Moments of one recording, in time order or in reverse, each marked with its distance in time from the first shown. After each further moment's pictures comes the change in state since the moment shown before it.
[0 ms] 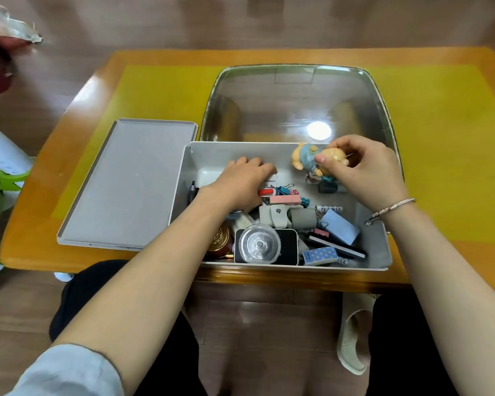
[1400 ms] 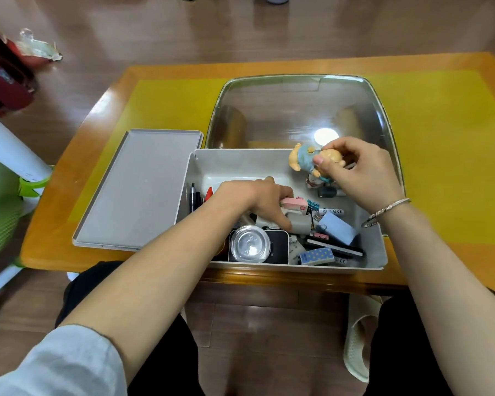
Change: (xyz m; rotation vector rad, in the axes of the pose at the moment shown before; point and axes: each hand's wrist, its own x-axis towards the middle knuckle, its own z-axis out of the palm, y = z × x) left_hand 0.002 0.038 -0.024 -0.148 -0.486 -0.055; right_hand -0.003 -0.007 -0.008 0.063 -0.011 -0.062
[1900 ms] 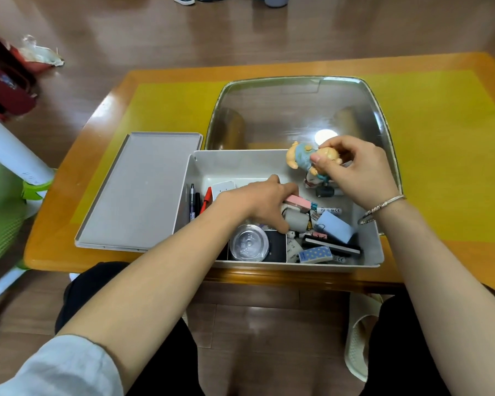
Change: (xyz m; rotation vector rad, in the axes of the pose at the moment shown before) left_hand -0.006 0.005 0.012 -0.022 0.194 0.124; right_hand 0.002 0.002 0.000 0.032 0.011 -0.020
